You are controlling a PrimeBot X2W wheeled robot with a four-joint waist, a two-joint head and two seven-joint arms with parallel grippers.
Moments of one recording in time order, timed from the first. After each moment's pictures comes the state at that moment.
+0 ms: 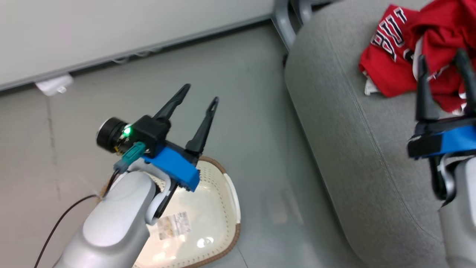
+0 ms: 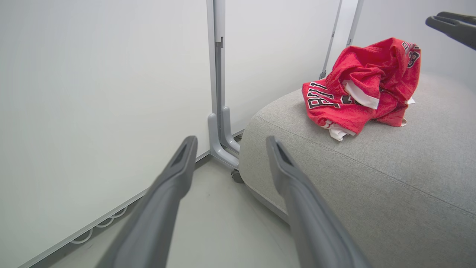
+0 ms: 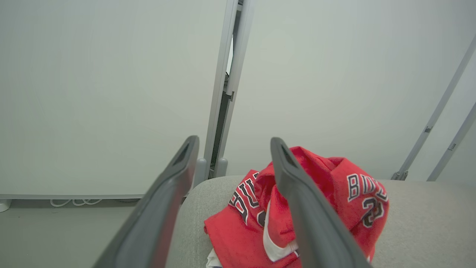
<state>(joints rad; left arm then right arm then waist) -0.73 0.24 -0.70 0.45 -0.44 -0.01 -0.26 -0.53 -0.27 -0.08 0.31 0.05 0.13 -0.26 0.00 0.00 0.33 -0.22</state>
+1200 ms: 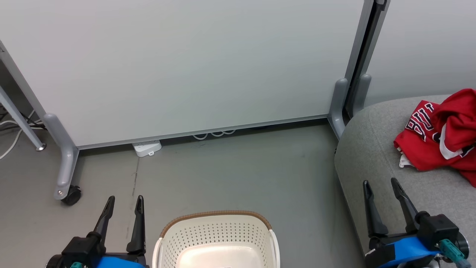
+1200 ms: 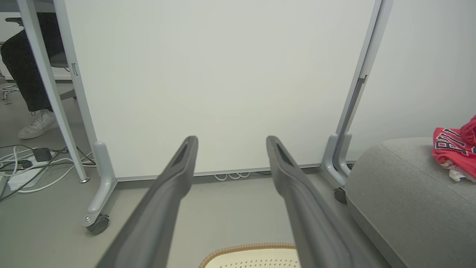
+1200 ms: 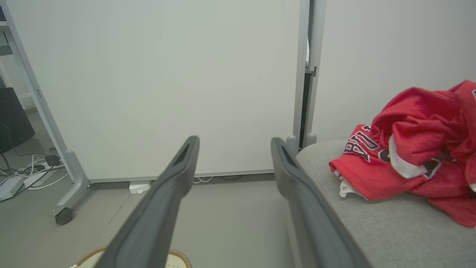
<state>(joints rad) -0.05 0.09 -0.08 0.23 -0.21 -0.07 -0.26 -0.06 -0.11 0.00 0.24 0.10 0.13 -0.26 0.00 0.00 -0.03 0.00</state>
